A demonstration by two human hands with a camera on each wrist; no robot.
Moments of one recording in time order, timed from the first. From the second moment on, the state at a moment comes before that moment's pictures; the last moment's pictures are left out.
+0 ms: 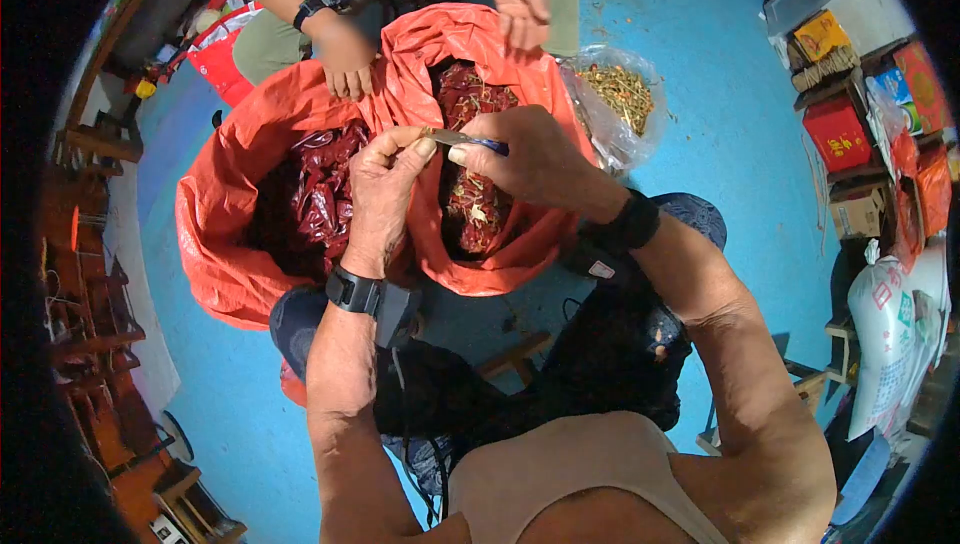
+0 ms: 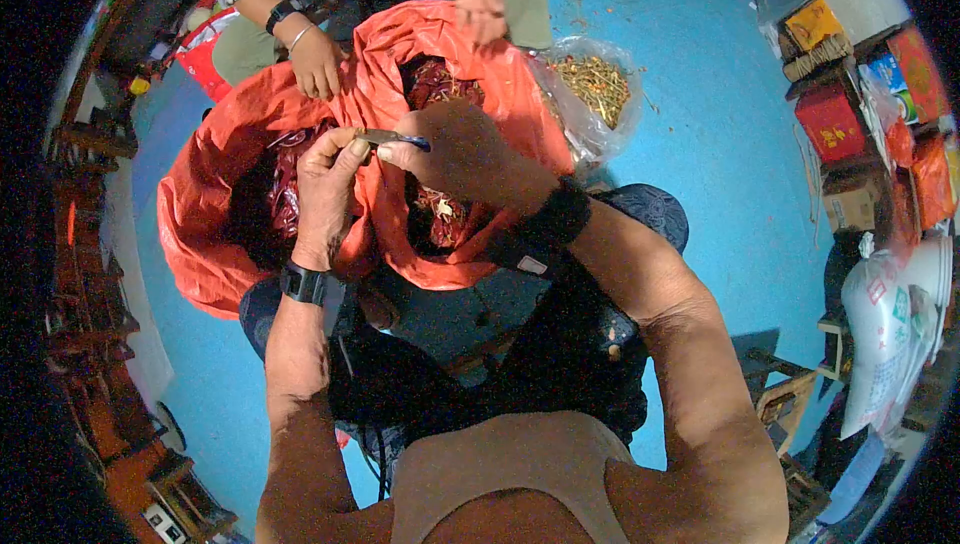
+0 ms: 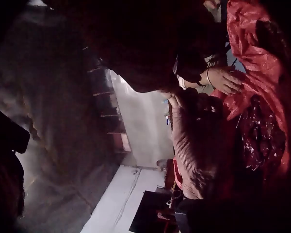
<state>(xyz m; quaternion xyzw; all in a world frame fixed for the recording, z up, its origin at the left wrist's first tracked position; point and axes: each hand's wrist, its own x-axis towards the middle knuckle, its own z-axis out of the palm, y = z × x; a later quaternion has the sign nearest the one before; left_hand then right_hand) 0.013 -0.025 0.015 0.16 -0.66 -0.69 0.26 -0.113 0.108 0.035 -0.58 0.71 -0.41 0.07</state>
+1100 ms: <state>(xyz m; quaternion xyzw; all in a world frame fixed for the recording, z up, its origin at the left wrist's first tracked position) 0.023 -0.022 0.030 0.08 -0.73 -0.62 0.29 -0.095 0.110 0.032 -0.52 0.61 -0.56 0.20</state>
